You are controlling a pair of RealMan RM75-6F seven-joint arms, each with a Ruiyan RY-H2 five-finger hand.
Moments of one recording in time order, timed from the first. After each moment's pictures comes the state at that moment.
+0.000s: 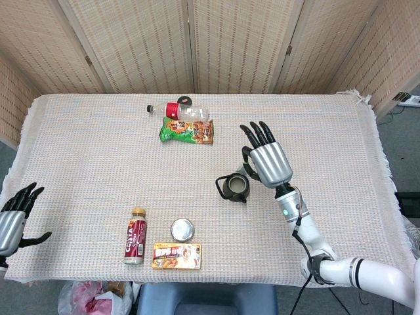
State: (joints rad) left arm -0.18 -1.09 -0.04 -1.47 1.47 1.35 -0.15; right arm 0.72 -1.48 0.32 -1.58 -1.24 1.17 -0.47
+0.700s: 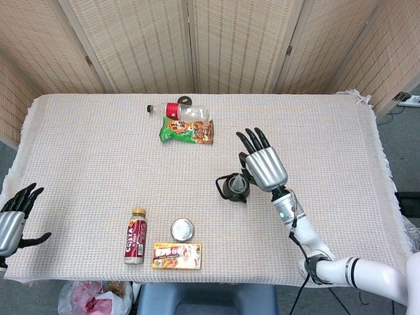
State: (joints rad) left arm -0.18 -1.09 -0.04 -1.47 1.47 1.34 -0.16; right arm 0.74 -1.51 0.27 -1.52 -1.24 1.15 -0.49
